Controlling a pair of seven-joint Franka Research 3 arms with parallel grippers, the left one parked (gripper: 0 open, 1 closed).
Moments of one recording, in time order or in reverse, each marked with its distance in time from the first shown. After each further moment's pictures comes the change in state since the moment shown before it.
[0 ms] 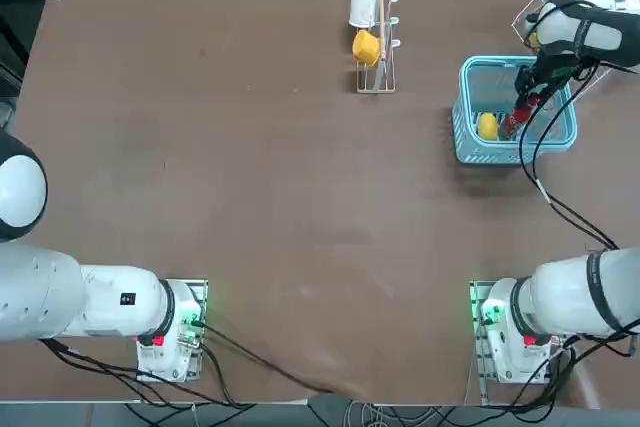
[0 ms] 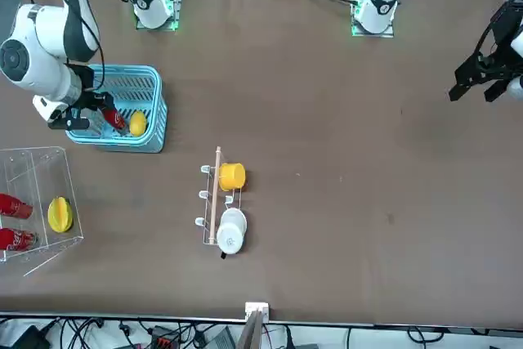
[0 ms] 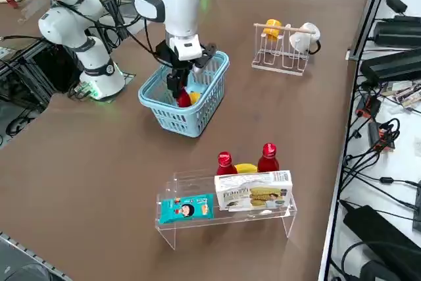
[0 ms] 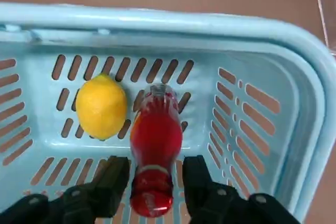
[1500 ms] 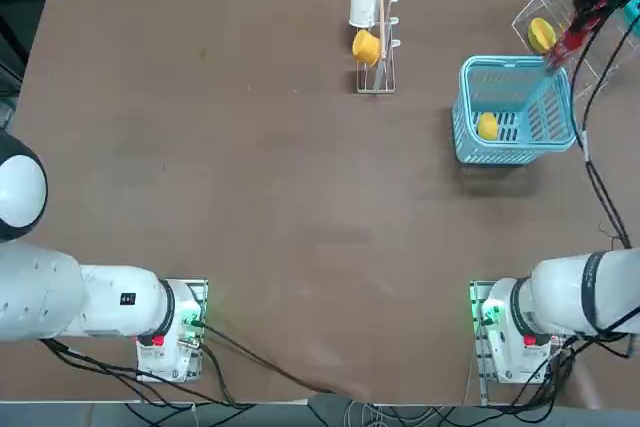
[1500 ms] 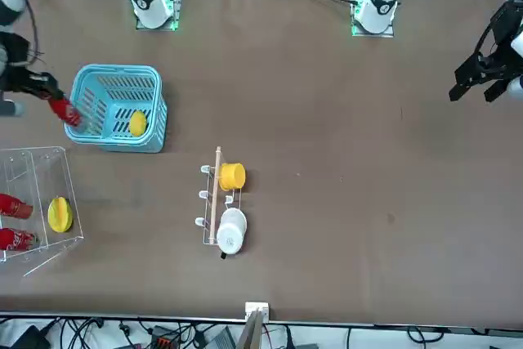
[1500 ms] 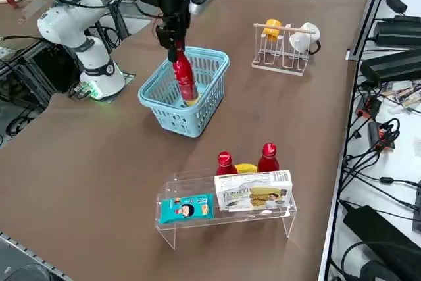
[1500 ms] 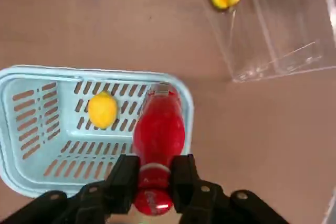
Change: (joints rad) arm -0.089 -0.020 -0.002 0.509 0.005 -0.433 -0.157
